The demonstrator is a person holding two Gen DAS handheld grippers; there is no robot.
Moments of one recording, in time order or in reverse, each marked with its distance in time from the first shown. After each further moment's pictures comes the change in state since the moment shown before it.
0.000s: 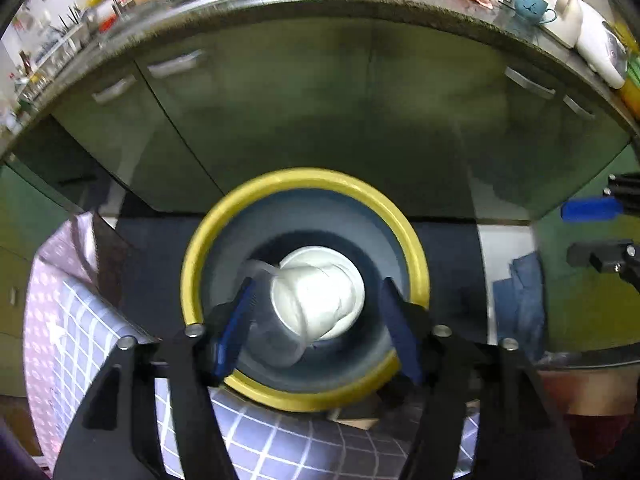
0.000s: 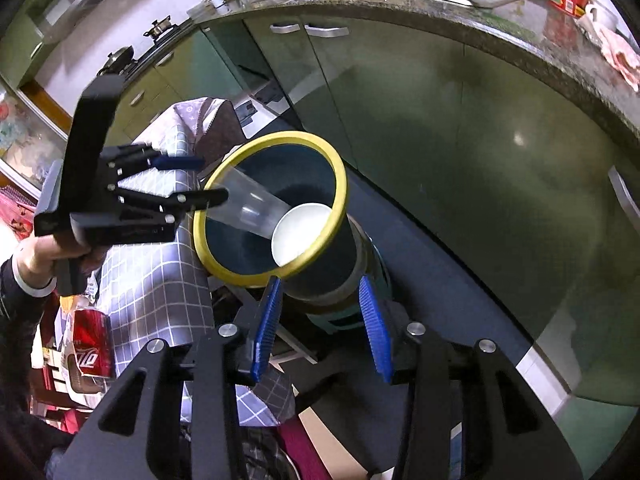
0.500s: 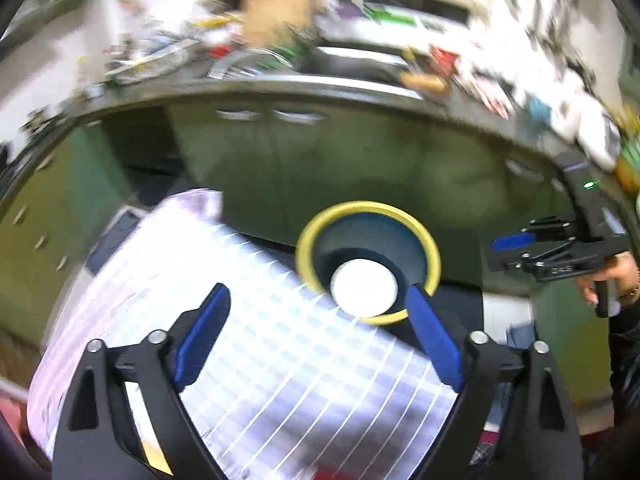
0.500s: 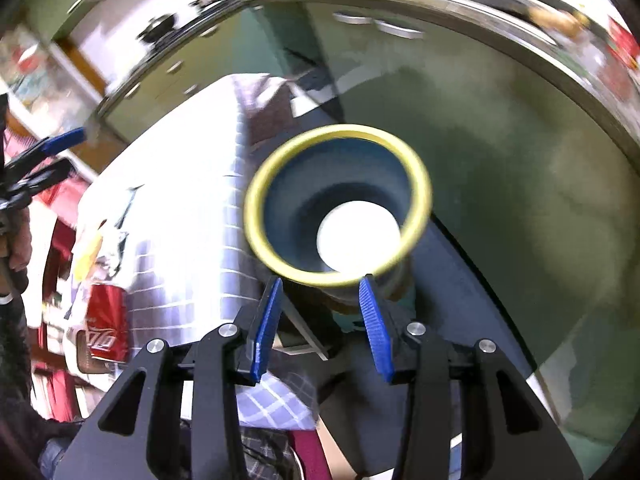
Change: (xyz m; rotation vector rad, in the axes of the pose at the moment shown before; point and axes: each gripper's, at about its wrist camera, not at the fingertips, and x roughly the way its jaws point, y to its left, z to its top) left arm -0.201 0.080 -0.144 -0.260 -0.291 0.105; right arm 0.018 0.090 0.016 -0.192 0.034 0.061
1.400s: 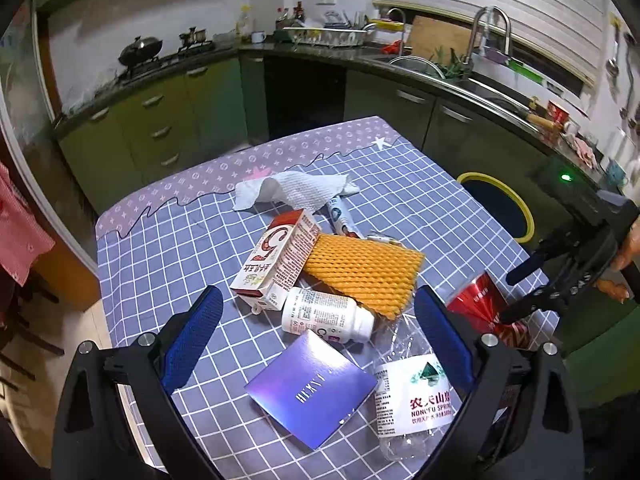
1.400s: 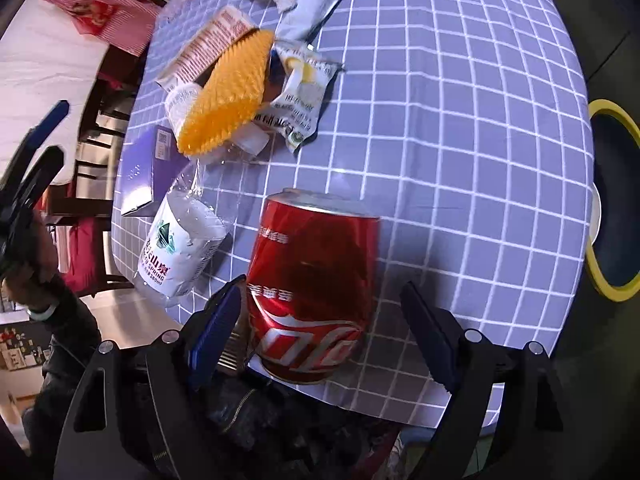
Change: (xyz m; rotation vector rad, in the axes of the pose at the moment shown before) left arm -0.140 0.114 -0.232 -0.341 -0.035 0.276; right arm 0.134 0.297 -0.021 -0.304 0.589 0.135
